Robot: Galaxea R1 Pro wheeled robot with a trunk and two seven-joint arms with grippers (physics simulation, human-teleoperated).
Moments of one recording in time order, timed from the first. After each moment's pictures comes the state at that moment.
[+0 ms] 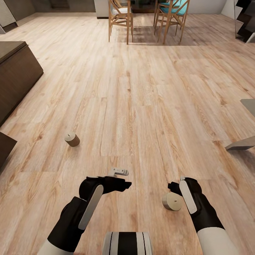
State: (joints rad) left arm -0.49 -0.11 -0.34 -1.49 0.33 1.04 0.07; right arm -0.55 0.01 -0.09 -1.14 -0.42 0.92 -0.52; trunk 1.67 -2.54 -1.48
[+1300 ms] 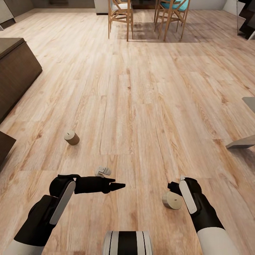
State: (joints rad) left arm -0.49 0.12 -0.21 -1.54 0.34 1.04 -0.73; right arm -0.55 0.01 -0.08 -1.14 -0.43 0.92 -0.52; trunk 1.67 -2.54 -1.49
